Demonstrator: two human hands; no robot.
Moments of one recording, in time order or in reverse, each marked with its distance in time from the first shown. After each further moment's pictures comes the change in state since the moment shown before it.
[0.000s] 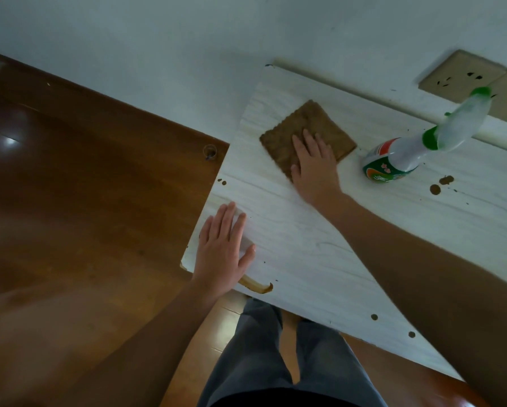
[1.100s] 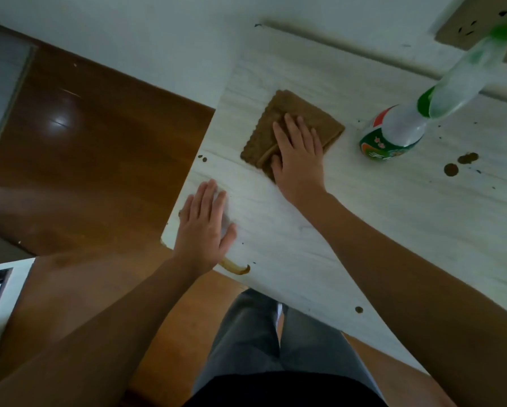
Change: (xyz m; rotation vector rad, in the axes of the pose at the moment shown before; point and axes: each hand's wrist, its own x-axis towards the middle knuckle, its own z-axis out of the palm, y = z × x) left_hand 0.001 0.019 -0.008 0.085 -0.081 -0.076; right_hand -0.026 0.009 0.021 0.114 0.056 -0.110
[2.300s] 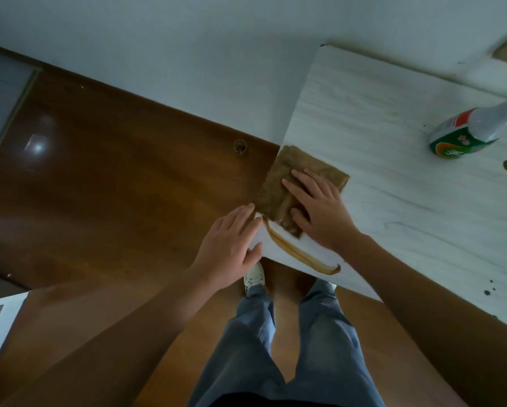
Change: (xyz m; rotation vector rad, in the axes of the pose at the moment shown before) left_hand -0.045 -0.136 -0.025 -0.123 -0.026 0.313; right_hand -0.063 -0.118 0.049 -0.096 -0.098 -0.201
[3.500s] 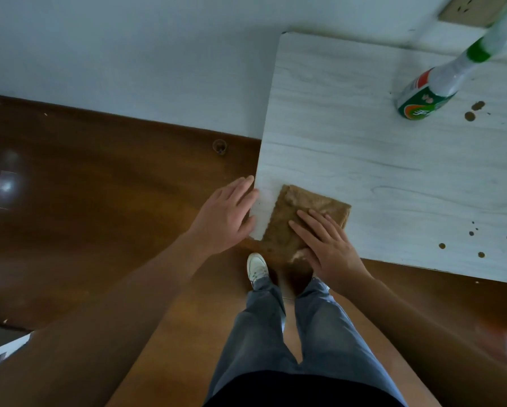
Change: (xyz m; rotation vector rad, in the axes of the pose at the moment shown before) left_hand 0.040 -0.032 -0.023 0.053 -0.104 0.229; right_hand -0.121 -0.056 0.031 0.031 0.048 0.165
